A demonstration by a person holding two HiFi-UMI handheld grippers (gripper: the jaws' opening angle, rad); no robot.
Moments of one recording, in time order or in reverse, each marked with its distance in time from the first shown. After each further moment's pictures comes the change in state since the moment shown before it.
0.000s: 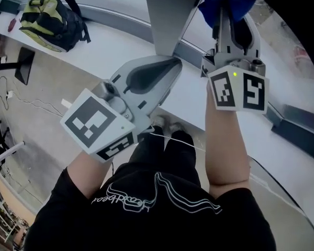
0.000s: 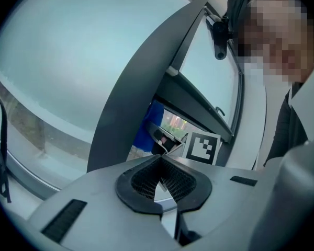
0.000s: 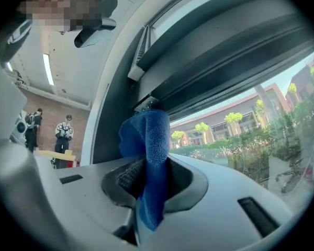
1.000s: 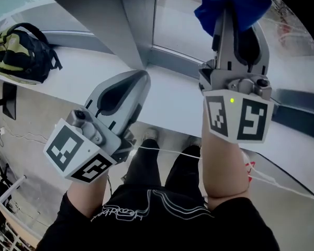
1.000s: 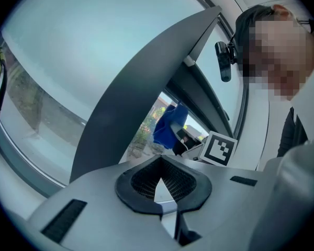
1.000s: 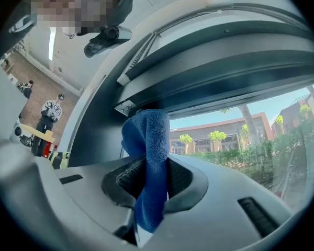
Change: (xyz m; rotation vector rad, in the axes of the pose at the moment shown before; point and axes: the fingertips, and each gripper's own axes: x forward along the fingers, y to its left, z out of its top) left arm 0.041 0.011 -0.044 -0.123 -0.045 -0.036; right arm -0.055 -0.072 0.002 -0.180 -0.047 -0.203
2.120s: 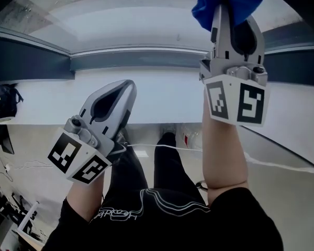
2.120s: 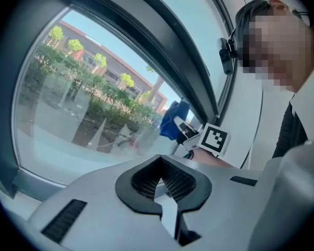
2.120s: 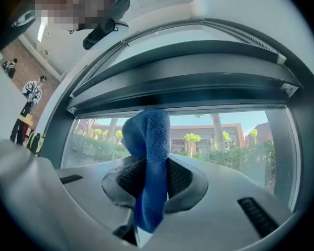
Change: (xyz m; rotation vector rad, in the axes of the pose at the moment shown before) left arm 0.182 -0.231 -0.137 0.033 0.185 -0.159; right arm -0.198 -0.326 -0.003 -0.081 0.050 -0.251
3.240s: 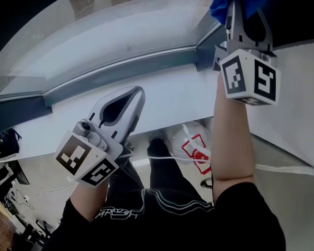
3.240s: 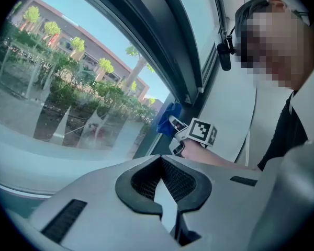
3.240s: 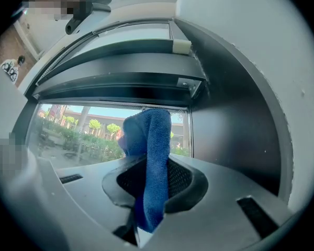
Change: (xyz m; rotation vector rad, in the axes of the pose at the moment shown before) left arm 0.183 -0.165 -0.052 0.071 0.135 -0.220; right arm -0.090 -0.300 -0.026 -0.046 0.073 -0.302
